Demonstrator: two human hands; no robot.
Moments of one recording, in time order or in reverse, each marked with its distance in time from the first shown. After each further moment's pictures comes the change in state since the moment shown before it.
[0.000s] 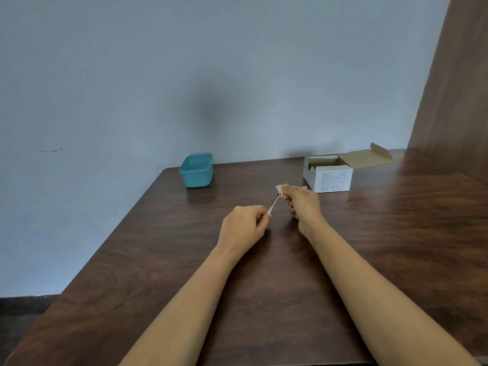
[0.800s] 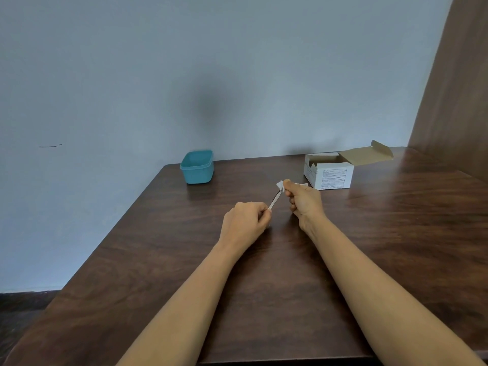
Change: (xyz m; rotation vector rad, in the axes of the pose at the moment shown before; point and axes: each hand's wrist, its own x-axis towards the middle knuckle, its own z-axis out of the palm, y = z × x) left_hand 0.000 0.003 -0.001 0.019 -0.010 -0.022; right_hand 0.000 0.000 0.000 0.067 -0.005 0.051
